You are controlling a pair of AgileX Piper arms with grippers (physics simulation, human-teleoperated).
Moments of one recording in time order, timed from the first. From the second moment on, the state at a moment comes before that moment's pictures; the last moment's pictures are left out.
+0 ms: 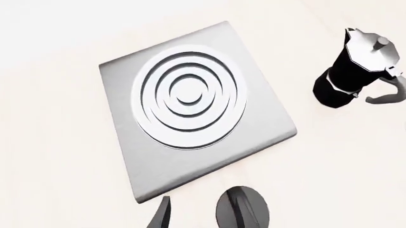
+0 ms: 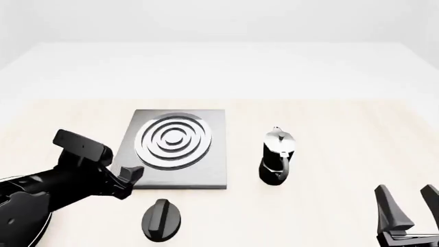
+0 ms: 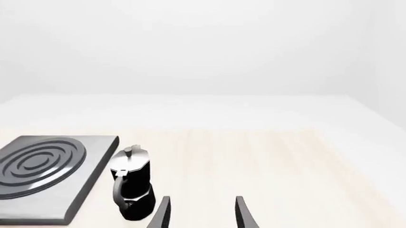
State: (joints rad) left arm -0.37 0.99 -0.53 0.27 0.04; right arm 0.00 0.06 0.00 -0.04 0.00
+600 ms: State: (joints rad) left arm -0.46 1.14 -0.51 0.21 -0.05; right arm 0.00 0.06 0.00 -0.04 0.01
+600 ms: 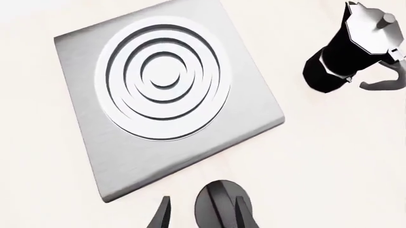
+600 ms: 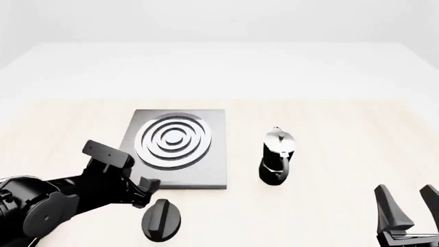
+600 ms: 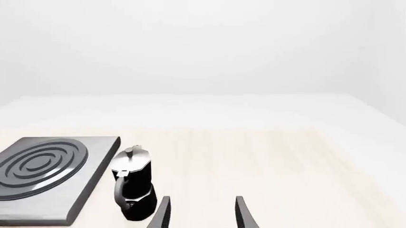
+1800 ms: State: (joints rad) left arm -0.52 1.41 -0.46 -0.01 -0.18; right arm 0.01 0.10 0.00 -0.07 0.03
